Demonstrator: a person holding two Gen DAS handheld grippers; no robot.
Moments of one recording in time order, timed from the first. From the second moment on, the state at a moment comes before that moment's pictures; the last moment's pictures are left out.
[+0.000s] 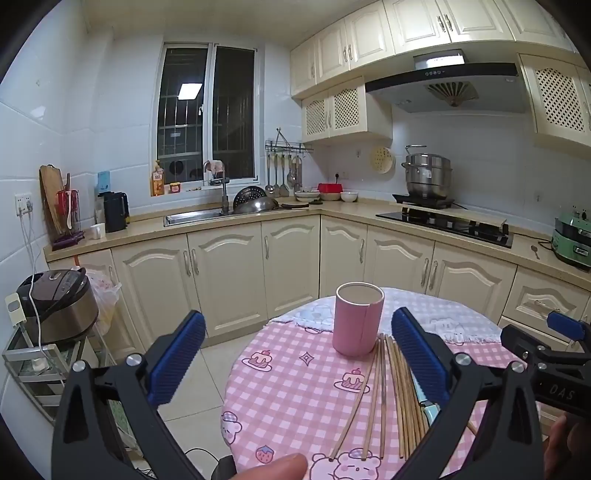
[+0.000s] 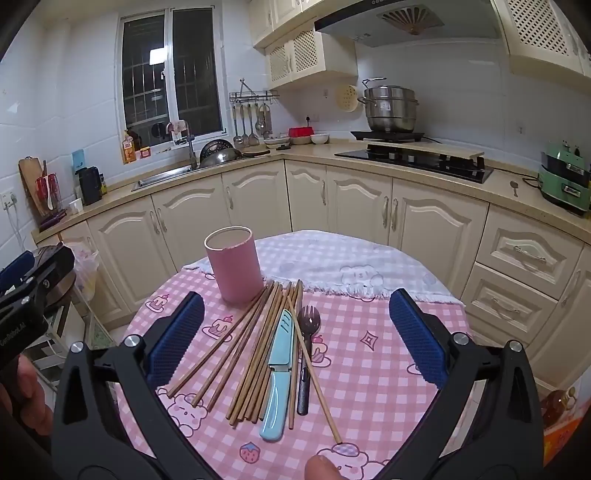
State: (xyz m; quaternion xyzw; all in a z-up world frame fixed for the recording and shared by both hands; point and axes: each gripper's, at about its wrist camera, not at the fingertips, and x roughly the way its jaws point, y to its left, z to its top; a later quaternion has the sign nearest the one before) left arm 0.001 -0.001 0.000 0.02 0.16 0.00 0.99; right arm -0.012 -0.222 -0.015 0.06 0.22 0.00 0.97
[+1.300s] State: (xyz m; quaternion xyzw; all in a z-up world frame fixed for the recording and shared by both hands) left arm 0.137 -0.021 -0.050 0.06 0.32 -0.02 0.95; right arm 0.103 -0.266 -0.037 0.06 0.38 0.04 0.92
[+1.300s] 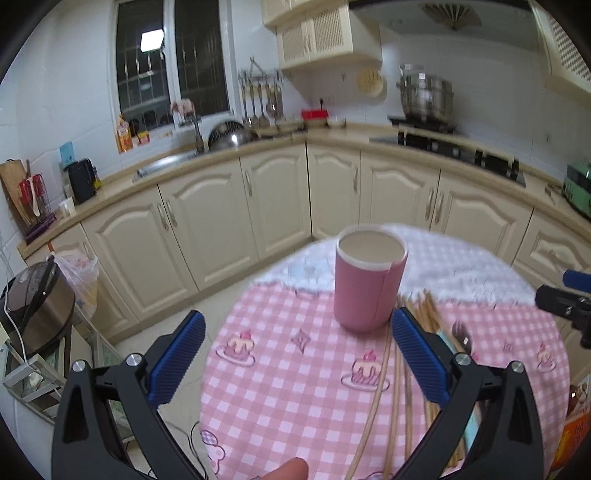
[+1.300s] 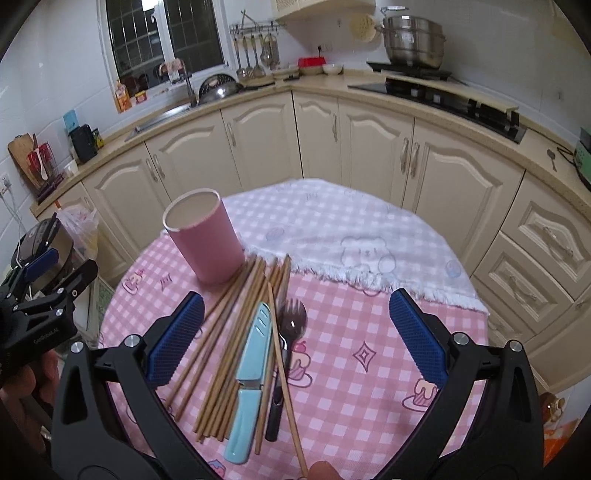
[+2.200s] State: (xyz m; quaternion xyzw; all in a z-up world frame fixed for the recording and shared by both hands) left arm 0.199 -0.074 -0.168 0.19 0.48 -0.12 0.85; right arm 0.126 -0.276 -0.139 0.04 0.51 0.08 0.86
